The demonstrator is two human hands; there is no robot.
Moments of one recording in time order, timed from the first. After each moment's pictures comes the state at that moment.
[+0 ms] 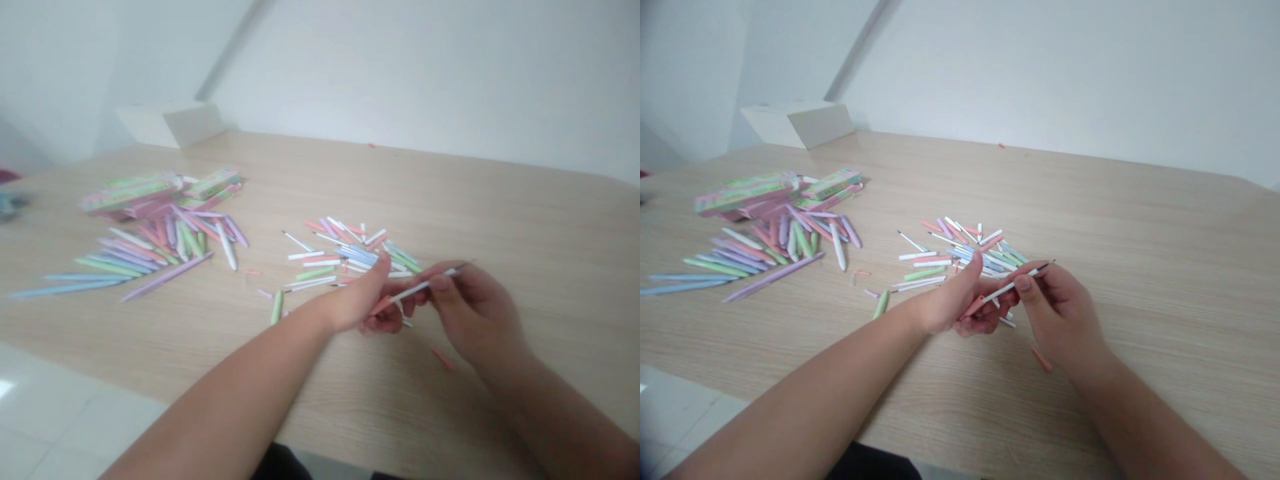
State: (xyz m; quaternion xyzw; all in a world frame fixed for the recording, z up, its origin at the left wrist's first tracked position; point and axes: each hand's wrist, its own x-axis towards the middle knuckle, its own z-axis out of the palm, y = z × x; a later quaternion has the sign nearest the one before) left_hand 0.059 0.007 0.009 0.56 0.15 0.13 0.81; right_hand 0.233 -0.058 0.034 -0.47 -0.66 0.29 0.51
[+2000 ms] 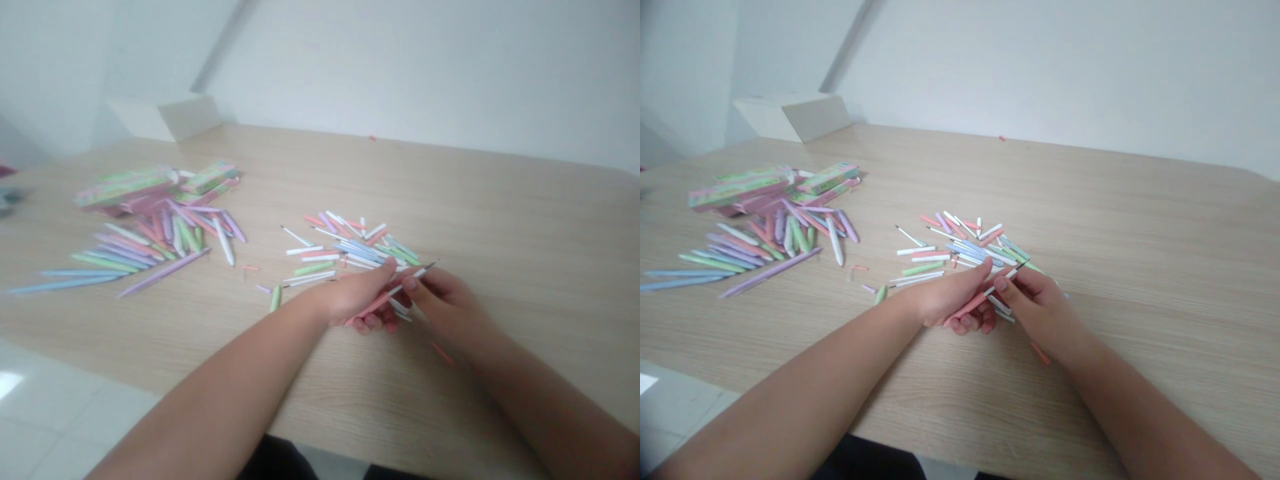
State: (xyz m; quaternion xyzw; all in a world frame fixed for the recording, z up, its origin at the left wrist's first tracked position) left_hand 0.060 0.012 0.008 0.53 0.25 0.06 0.81; right_hand 0.231 -0.048 0.025 -0.47 -0.64 0.44 0.42
